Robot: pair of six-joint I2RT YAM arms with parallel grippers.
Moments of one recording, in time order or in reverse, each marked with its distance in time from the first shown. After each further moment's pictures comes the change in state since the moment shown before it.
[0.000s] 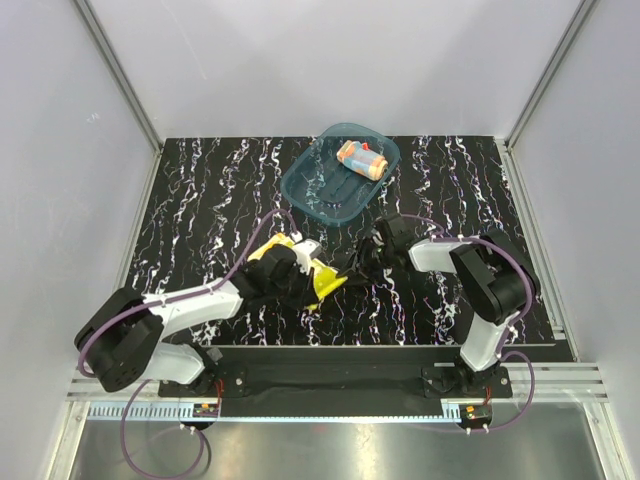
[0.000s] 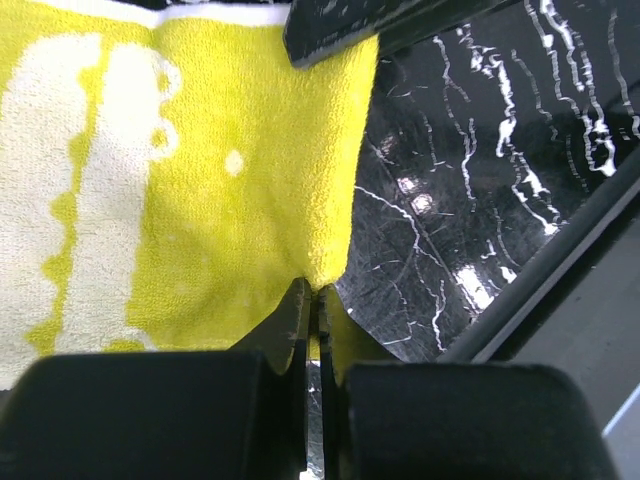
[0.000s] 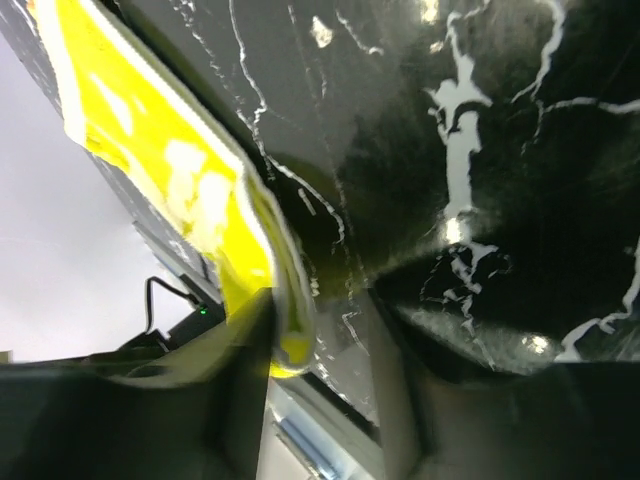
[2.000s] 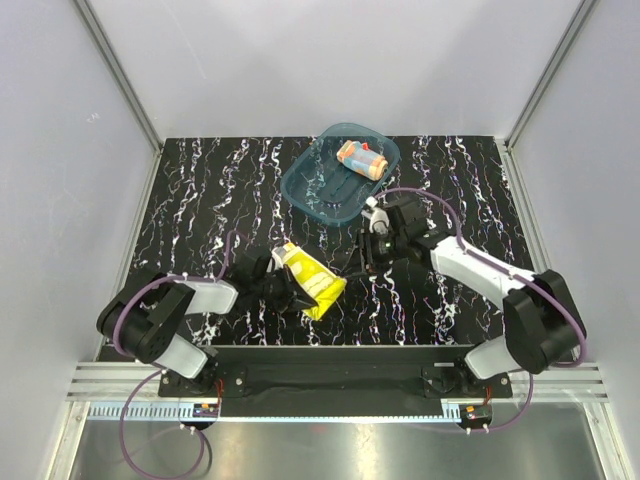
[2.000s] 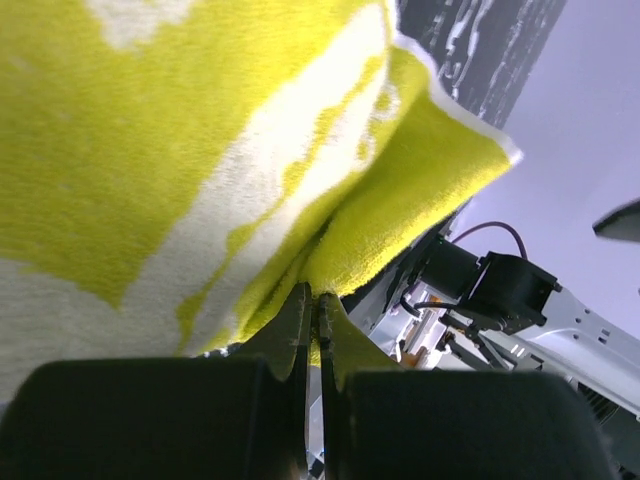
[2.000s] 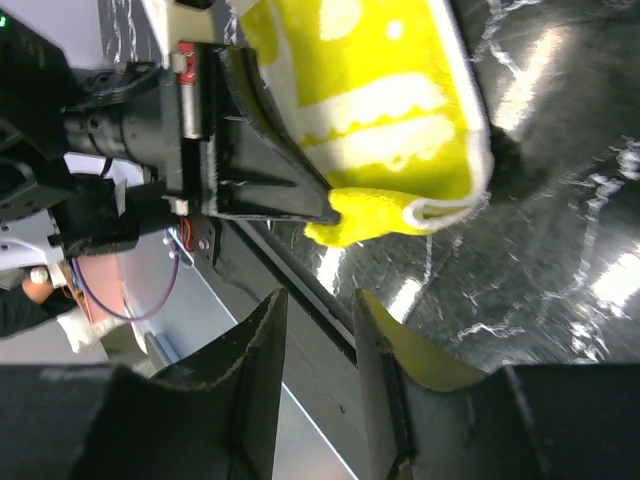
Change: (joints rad) left arm 0.253 0.166 -0.169 0.334 0.399 -0.750; right arm 0.016 -0.351 0.089 -0.370 -0.072 -0.444
